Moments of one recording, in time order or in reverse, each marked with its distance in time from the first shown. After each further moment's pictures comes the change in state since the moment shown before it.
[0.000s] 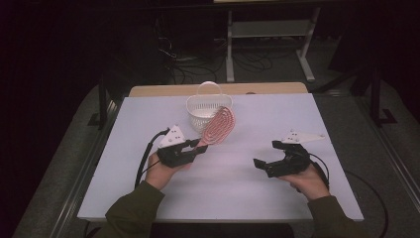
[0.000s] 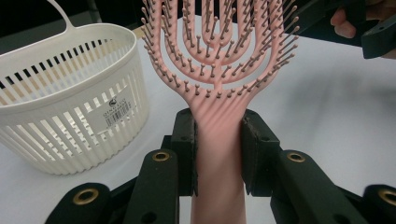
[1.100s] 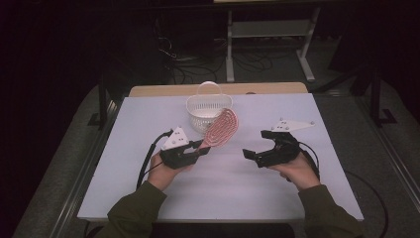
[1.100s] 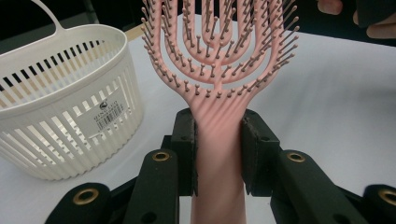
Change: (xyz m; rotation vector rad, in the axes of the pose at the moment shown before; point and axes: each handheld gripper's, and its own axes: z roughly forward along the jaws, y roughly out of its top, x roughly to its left) left arm -0.006 0.000 0.005 0.007 -0.005 0.028; right arm 0.011 0.036 0.015 -0.030 0.055 -0.030
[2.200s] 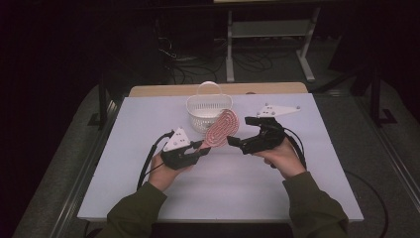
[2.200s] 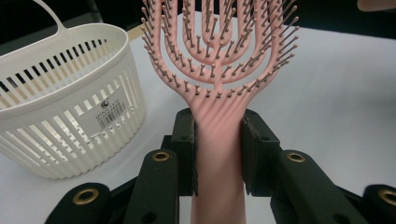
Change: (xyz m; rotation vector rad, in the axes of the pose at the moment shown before) left arm -0.004 -0.001 0.002 0.011 0.027 0.022; right arm 0.014 0.043 0.024 -0.069 0.075 -0.029
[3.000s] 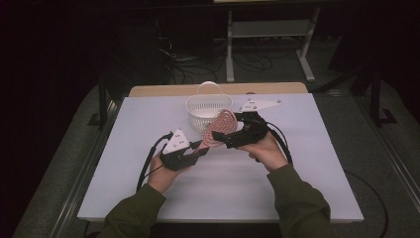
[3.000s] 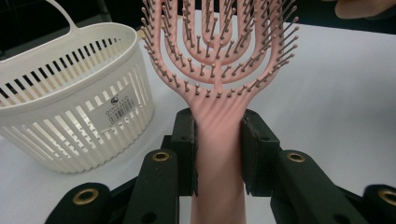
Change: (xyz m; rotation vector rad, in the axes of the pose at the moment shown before) left arm -0.001 -0.003 -0.004 -0.007 0.035 0.001; right arm 0.007 0.014 0.038 -0.001 0.035 0.004
